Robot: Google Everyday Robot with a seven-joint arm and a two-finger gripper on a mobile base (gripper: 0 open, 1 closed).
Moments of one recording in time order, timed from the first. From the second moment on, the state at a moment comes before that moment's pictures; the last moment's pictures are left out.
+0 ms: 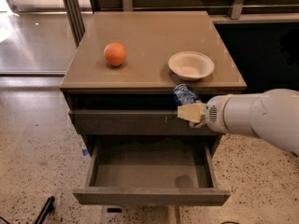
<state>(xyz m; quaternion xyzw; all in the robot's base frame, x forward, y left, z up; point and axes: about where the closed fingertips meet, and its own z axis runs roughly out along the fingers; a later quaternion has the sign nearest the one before) 0.507 -0.134 0.819 -0.06 0.91 0.16 0.38</state>
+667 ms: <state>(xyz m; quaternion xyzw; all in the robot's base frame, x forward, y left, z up) 0.492 -0.135 0.780 -0.06 0.91 0.14 0.39</state>
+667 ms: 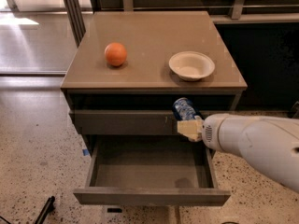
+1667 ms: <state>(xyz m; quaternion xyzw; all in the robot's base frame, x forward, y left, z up) 0.450 -0.165 0.605 0.08 0.95 0.15 0.25</state>
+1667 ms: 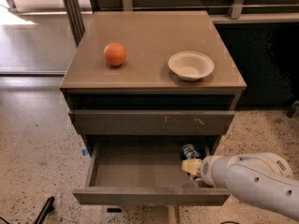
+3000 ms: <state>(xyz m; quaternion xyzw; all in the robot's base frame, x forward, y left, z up) 0.488 -0.059 0.475 0.03 0.97 0.19 0.13</state>
